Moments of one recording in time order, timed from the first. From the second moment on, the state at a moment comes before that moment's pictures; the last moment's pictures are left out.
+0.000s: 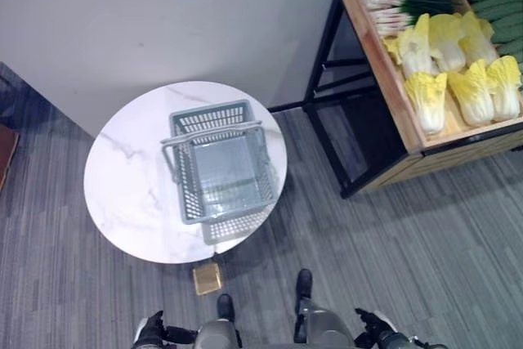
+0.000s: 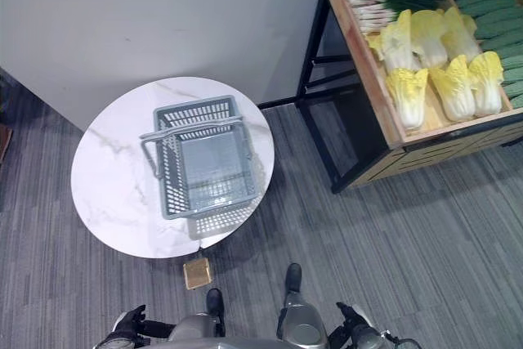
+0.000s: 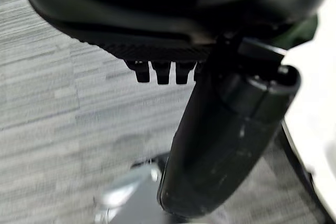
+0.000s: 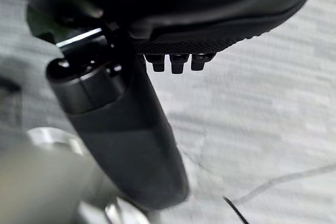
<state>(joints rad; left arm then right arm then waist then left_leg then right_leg) -0.05 0.26 -0.16 1.36 -0.23 -0.13 0.15 -0.05 -0.33 0.37 1.27 0.03 -0.10 -0.05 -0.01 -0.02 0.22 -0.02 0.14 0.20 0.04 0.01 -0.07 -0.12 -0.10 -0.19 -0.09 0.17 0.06</state>
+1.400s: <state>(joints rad) -0.08 0.26 -0.12 1.30 -0.26 -0.16 0.19 -1.02 -0.54 0.75 0.62 -0.19 -0.14 -0.14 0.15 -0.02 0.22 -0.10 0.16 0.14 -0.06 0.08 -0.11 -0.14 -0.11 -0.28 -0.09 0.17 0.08</state>
